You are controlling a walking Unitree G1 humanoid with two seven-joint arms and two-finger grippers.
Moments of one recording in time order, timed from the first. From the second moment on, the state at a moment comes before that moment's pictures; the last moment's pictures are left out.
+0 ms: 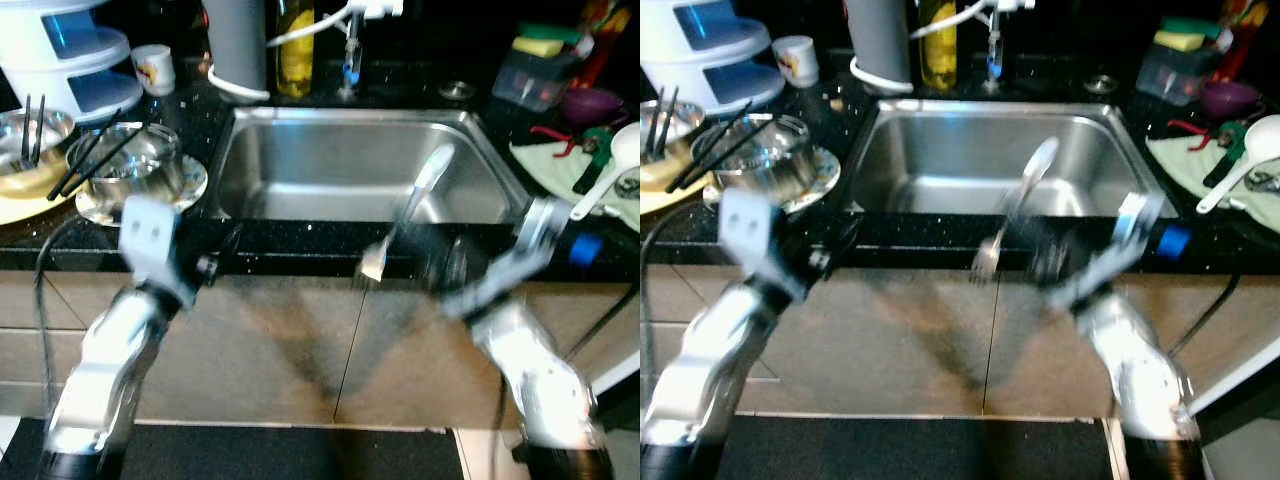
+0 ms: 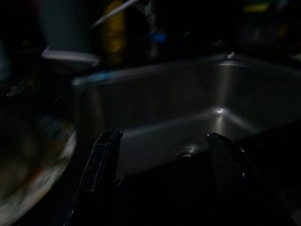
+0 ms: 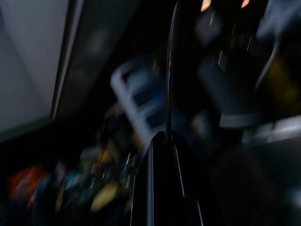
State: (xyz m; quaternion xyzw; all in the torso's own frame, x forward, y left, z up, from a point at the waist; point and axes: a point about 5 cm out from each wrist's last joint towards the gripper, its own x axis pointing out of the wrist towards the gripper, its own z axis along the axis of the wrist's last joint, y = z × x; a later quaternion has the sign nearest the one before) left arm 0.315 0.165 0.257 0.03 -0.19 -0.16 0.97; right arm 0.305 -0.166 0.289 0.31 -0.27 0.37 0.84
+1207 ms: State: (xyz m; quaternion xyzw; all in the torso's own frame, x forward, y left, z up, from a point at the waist) left arm 0.358 0.129 0.272 0.08 -0.16 -0.17 0.97; right arm 0.355 -0.159 0.282 -0.12 -0.30 0.13 0.94
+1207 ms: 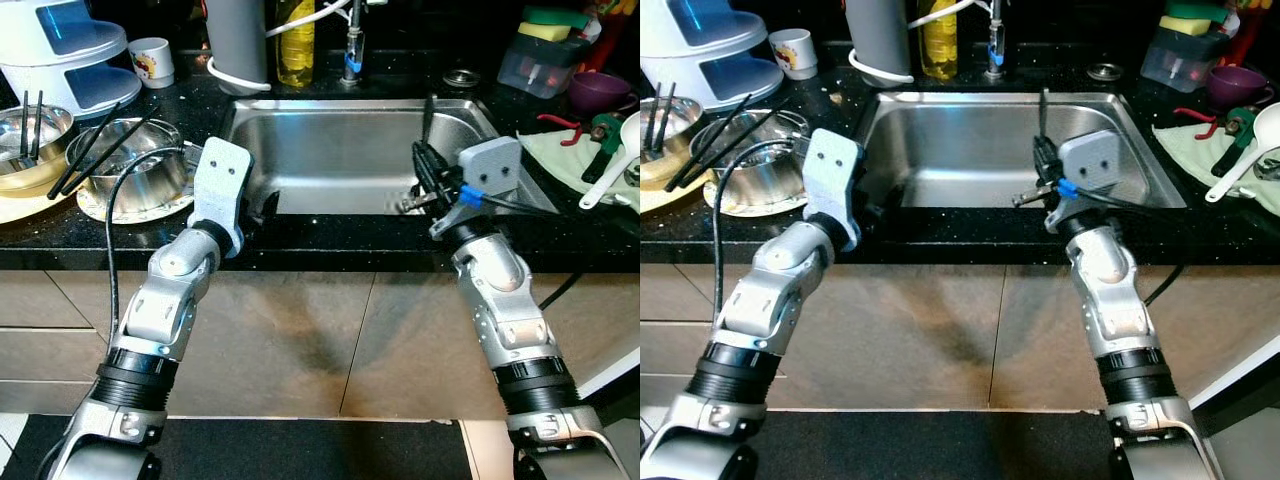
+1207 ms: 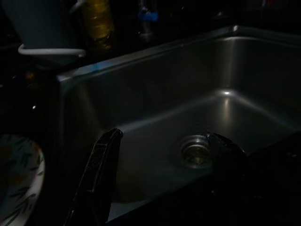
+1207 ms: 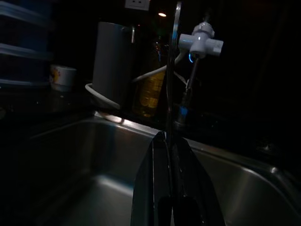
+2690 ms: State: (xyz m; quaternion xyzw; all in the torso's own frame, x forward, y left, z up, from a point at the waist) left arm 0.356 0.126 0.274 0.06 -0.17 -0.20 0.96; right arm 0.364 -0.159 0.281 -0.15 -0.32 0.14 0.93
